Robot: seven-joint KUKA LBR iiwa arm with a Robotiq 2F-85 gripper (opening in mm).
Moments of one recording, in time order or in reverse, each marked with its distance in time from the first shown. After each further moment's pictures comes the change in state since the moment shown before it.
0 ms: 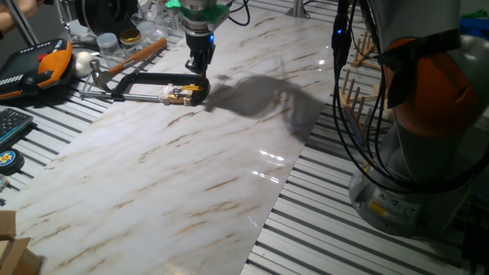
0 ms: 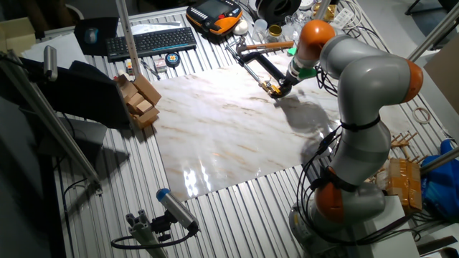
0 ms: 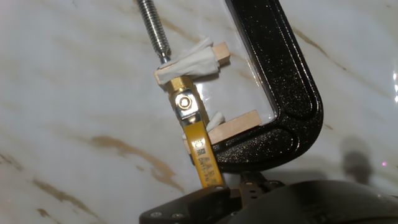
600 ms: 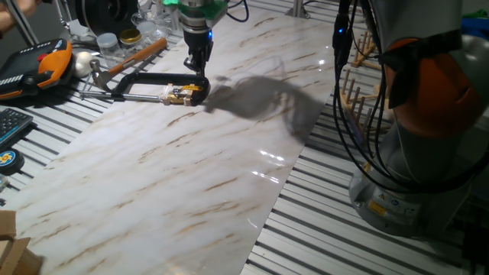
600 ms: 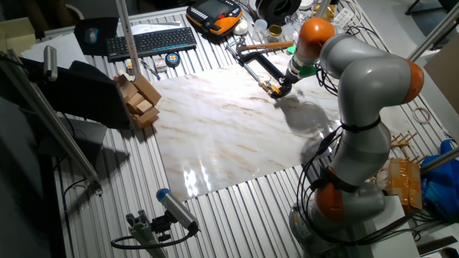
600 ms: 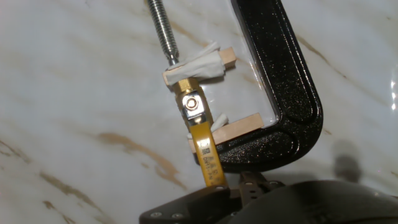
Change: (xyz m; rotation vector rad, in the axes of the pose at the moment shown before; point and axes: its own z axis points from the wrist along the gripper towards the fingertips) arm -0.002 0.001 -0.010 0.006 -0.002 -0.044
